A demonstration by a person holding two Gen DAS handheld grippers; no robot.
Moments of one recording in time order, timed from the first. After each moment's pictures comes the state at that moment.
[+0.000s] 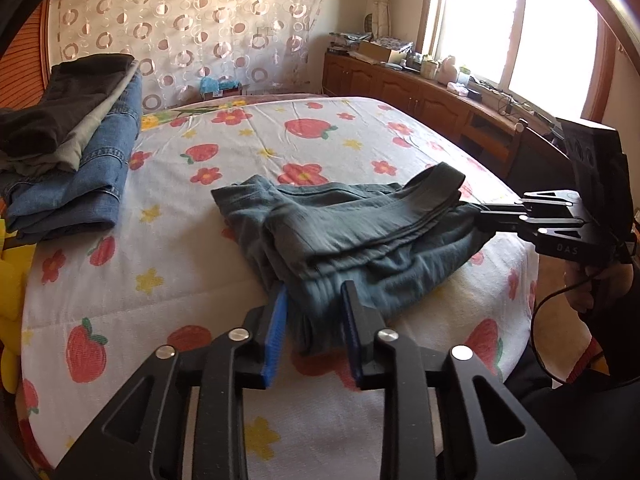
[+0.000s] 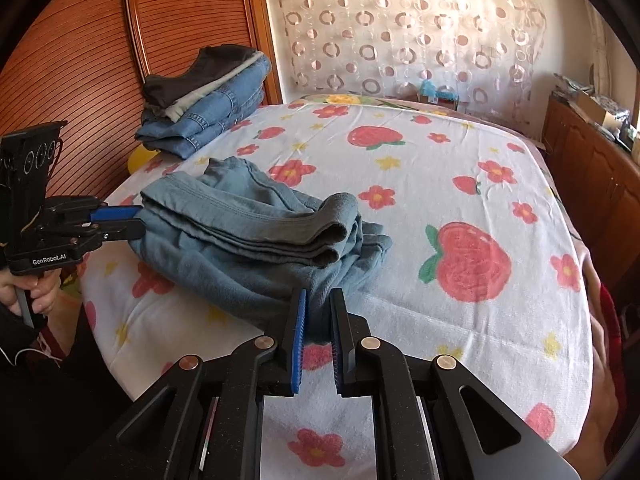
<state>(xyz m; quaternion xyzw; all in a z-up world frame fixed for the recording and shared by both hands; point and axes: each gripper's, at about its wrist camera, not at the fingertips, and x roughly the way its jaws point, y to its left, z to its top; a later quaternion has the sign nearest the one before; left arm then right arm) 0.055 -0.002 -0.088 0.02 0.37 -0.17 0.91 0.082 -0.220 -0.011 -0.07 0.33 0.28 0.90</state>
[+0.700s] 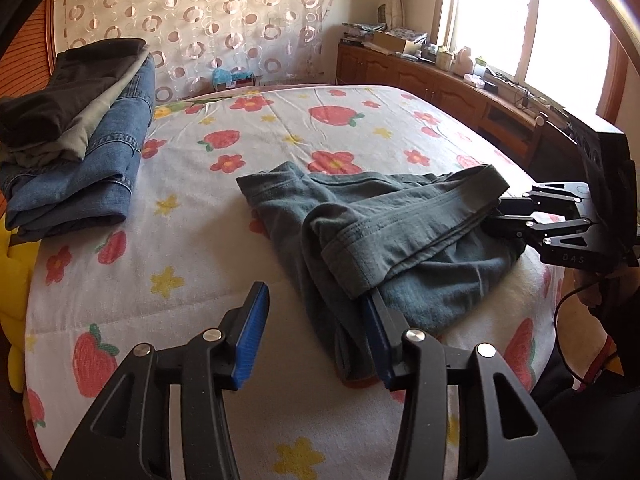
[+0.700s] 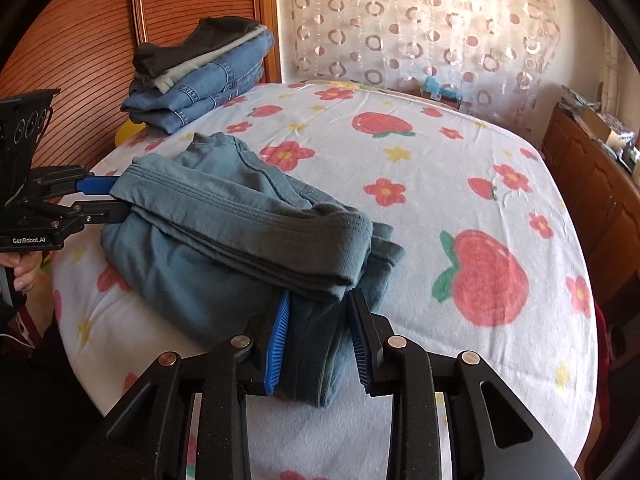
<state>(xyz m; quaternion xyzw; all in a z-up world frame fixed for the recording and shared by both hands) 0.074 0.007 -0.103 0.03 0.39 -0.15 0.91 0.111 -0.191 -0.029 -0.12 0.34 0.27 0.89</state>
